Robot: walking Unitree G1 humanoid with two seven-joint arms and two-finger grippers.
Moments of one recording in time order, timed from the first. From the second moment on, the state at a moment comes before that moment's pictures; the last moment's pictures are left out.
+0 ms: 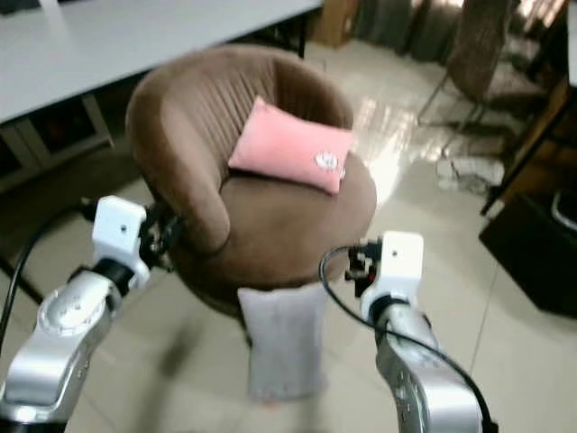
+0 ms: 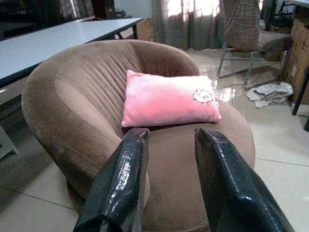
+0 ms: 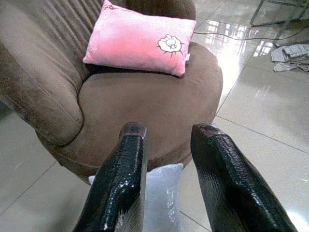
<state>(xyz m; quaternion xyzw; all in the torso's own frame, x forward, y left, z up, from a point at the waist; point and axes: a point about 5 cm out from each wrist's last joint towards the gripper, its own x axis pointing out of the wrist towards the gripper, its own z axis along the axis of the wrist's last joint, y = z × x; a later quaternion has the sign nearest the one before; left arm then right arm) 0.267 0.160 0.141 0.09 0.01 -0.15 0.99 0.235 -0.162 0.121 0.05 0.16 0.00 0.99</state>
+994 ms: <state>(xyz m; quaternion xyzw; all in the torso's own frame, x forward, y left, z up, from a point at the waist) 0.275 0.157 0.141 0.07 -0.02 -0.14 0.99 0.235 -0.170 0.127 0.00 0.13 -0.02 0.99</state>
